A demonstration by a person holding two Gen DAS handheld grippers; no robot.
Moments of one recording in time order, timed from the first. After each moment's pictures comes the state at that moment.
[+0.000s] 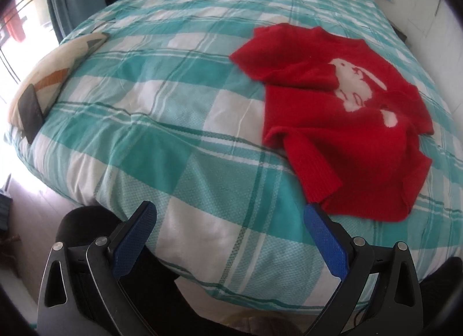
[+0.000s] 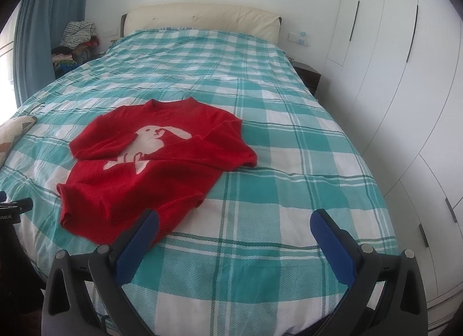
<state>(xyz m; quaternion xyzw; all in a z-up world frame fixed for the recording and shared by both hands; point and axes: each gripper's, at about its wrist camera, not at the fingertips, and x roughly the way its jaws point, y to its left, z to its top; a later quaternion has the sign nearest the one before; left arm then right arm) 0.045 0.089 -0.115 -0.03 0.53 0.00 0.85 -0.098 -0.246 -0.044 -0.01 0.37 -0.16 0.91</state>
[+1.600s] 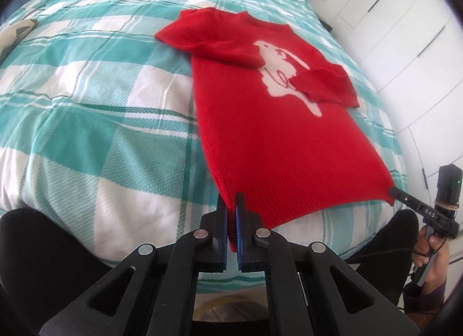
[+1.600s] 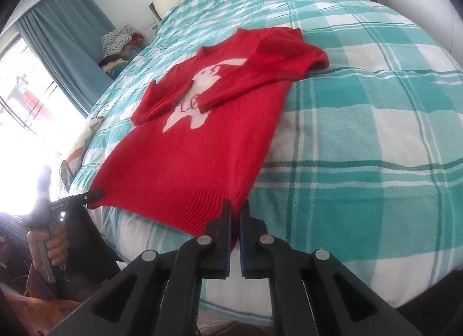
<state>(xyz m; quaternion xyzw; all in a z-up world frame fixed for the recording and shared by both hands) 0.021 0.088 -0.124 -0.07 0.54 -0.21 0.81 -0.106 -0.269 -0.125 0.18 0.47 0.06 0.86</state>
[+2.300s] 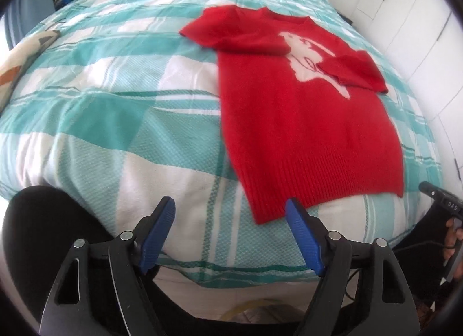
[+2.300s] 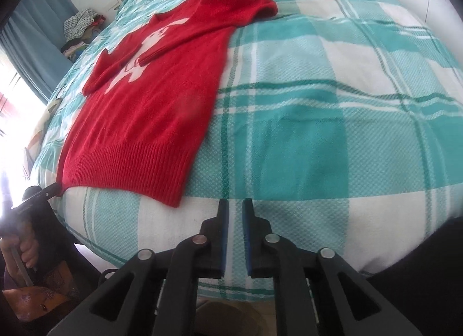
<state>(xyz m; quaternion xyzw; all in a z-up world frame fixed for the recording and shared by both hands) 0.002 0.099 -0.131 -0.02 0.50 -0.14 0.85 -0.125 -0.289 -0.162 0.12 0.51 -0.04 0.85</state>
